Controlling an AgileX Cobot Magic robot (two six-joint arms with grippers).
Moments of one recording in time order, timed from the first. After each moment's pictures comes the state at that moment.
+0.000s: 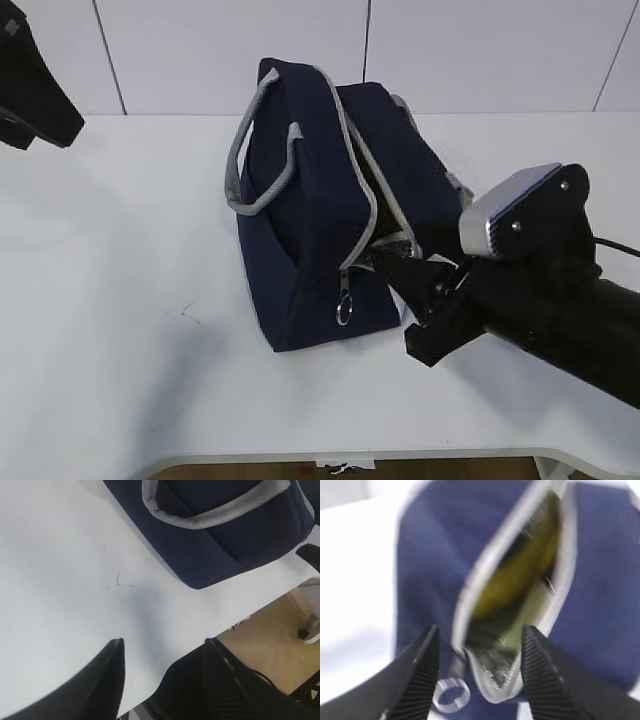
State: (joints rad) left arm -0.26 1.41 -1.39 -0.38 1.24 0.19; right arm 0.53 1.52 -0.42 -0.11 -0.77 -0.04
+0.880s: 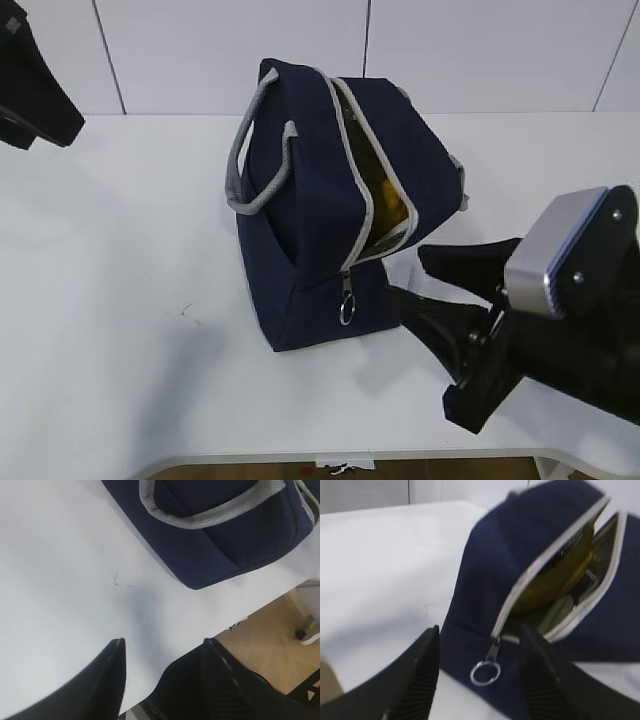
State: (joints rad) left arm -0.26 1.41 -1.39 -0.39 1.24 0.18; right arm 0.53 1.32 -0.33 -0.32 -0.69 0.02
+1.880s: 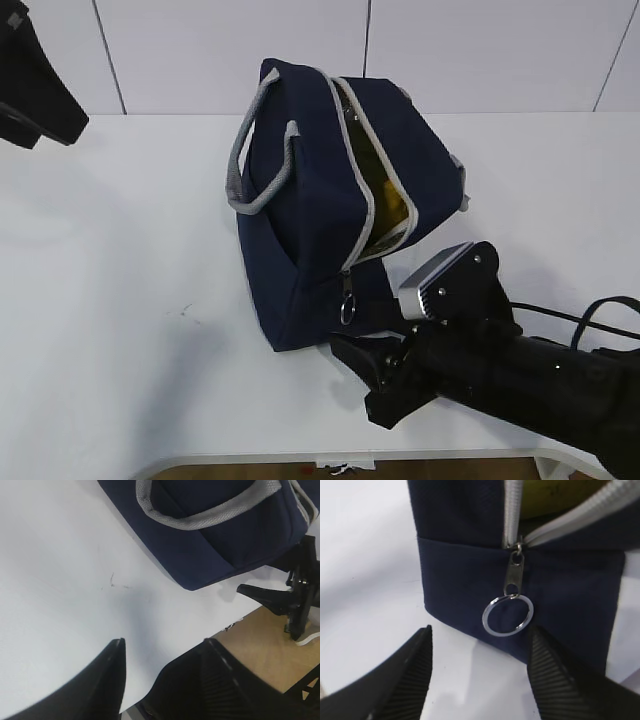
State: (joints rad) left arm -0.26 1.41 -1.39 -0.40 1.24 0.18; right arm 0.53 1.83 -0.44 -0.28 -0.90 0.13
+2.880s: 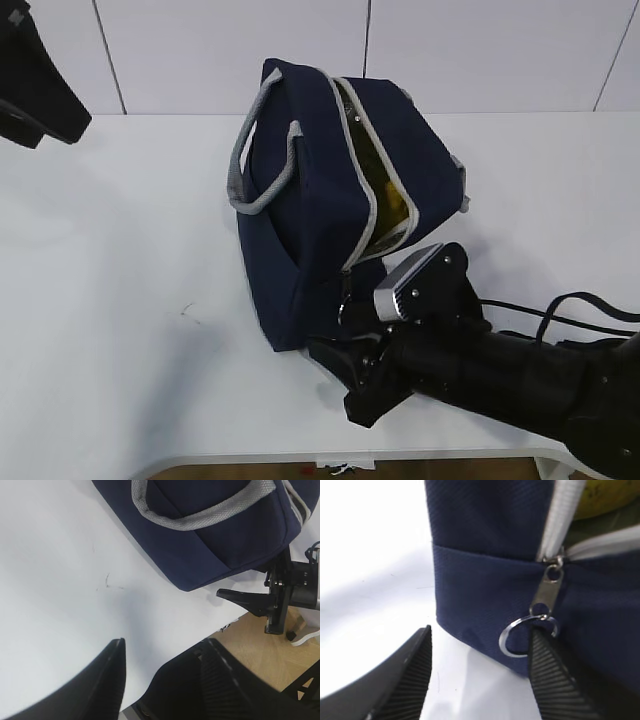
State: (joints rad) left arm -0.26 1.41 -1.39 -0.42 1.24 0.18; right arm 0.53 1.92 -0.52 -0.36 -0.93 0.15
